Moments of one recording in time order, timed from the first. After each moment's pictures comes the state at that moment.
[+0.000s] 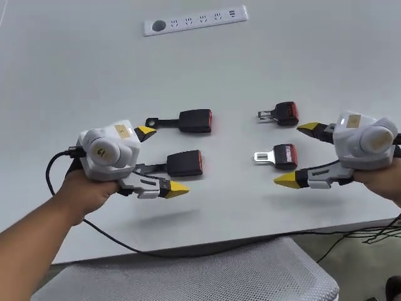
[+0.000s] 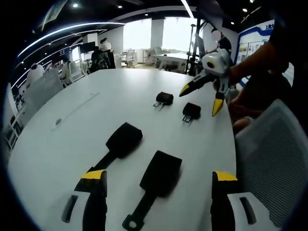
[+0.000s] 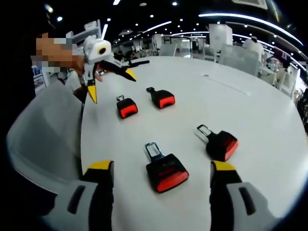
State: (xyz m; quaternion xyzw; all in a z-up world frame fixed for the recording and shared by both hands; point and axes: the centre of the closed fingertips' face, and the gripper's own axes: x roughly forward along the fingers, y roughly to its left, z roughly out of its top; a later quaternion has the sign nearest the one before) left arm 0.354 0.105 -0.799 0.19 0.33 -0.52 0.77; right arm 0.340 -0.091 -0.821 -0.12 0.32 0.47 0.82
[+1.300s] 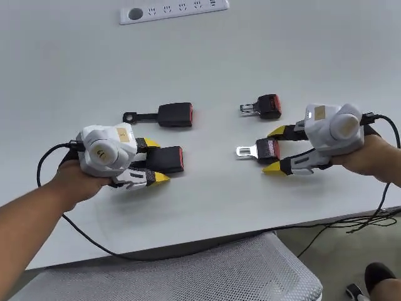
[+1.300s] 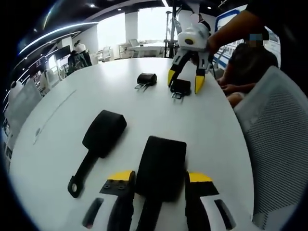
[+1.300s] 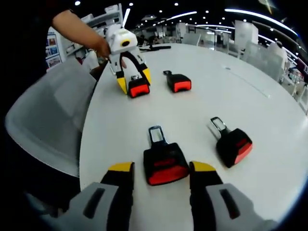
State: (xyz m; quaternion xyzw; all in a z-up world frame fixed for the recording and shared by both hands) left arm 0.357 0.093 -0.848 0.26 0.31 -0.59 0.70; right arm 0.335 -0.099 -0.849 -0.19 0.34 0.54 0.75
